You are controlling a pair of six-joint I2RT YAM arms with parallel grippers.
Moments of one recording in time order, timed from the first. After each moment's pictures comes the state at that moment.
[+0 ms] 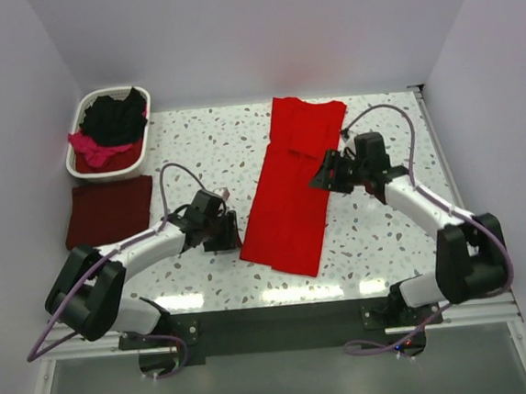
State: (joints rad) left arm -0.58 1.39 0.64 -0.31 0.12 -0.56; right arm 0.20 1.45 0.90 -0.17 -0.43 0.52
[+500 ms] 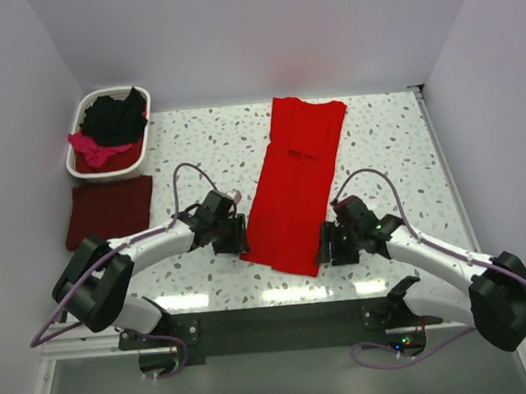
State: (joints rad) left arm -0.65 1.46 0.69 -0.31 0.16 -0.58; right arm 0.58 1.08 0.52 -0.51 -0.18 0.70
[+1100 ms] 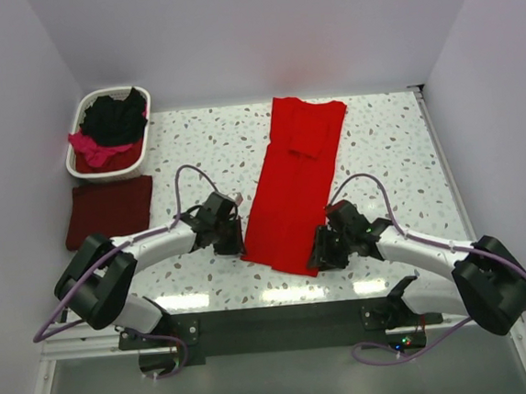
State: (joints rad) left arm -0.66 1.48 0.68 -0.29 0.17 -0.59; right arm 0.65 1.20 0.47 -0.34 -0.25 0.87
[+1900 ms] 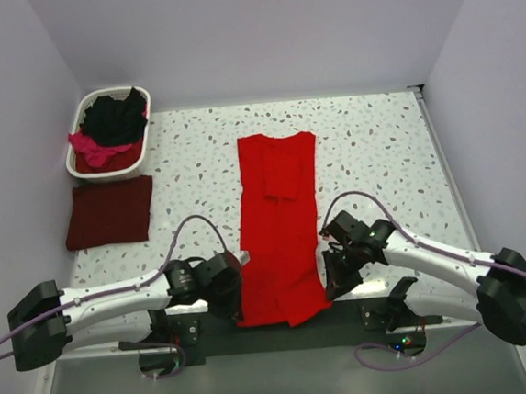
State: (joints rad) left arm -1.10 1.07 0.45 -0.52 0.18 -0.89; right arm 0.74 1.13 0.51 -0.73 -0.40 0.71
